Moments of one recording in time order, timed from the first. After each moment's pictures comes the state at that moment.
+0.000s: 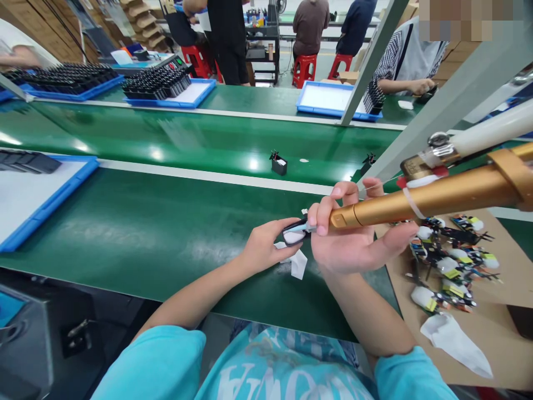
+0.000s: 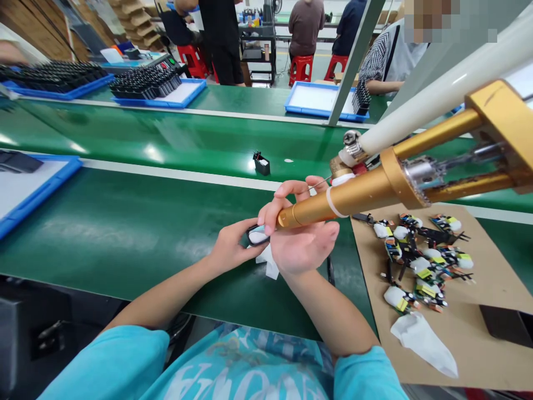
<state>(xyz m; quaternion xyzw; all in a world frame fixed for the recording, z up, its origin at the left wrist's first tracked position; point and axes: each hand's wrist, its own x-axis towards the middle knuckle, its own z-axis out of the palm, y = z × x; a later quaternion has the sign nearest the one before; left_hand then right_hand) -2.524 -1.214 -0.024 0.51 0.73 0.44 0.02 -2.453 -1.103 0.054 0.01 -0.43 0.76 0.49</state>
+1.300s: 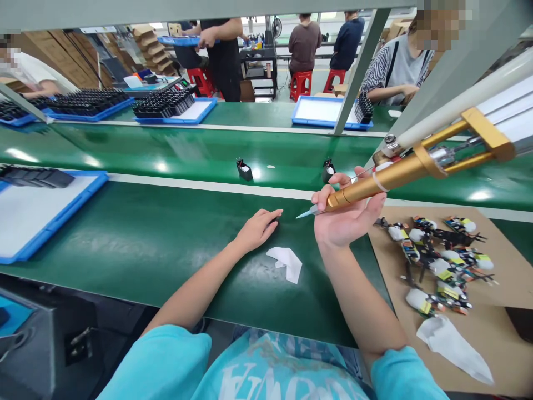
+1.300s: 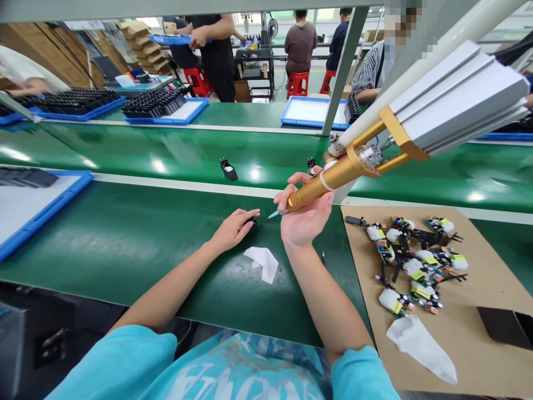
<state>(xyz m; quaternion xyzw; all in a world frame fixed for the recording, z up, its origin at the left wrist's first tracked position) -2.585 -1.204 -0.065 0.57 0.75 0.33 0.03 -2.466 -1.061 0.042 -0.02 -0.39 0.75 0.54</state>
